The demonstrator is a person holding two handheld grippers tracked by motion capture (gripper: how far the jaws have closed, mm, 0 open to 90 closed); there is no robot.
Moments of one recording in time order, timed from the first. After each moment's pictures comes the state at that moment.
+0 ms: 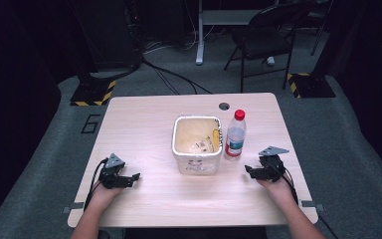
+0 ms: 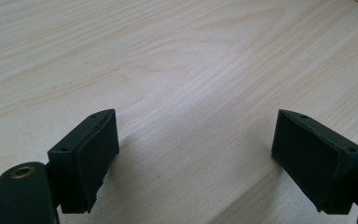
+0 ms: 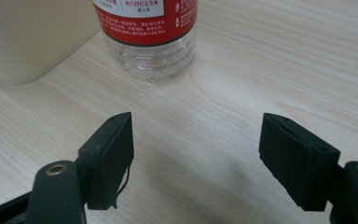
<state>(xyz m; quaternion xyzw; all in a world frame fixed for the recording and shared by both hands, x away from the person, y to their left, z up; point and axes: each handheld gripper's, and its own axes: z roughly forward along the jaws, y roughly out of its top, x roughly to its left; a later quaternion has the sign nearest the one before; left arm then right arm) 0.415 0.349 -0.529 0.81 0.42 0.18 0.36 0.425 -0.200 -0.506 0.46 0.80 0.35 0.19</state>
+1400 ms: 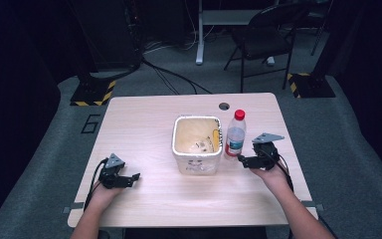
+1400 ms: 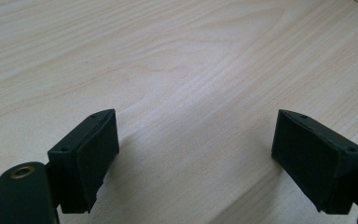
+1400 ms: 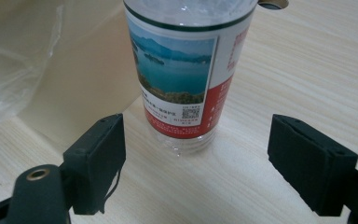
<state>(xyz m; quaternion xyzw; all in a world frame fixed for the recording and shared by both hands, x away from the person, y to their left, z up) 0.415 0.349 -0.529 0.81 0.42 0.18 0.36 0.439 -0.174 -0.456 0.43 0.80 0.38 0.20</state>
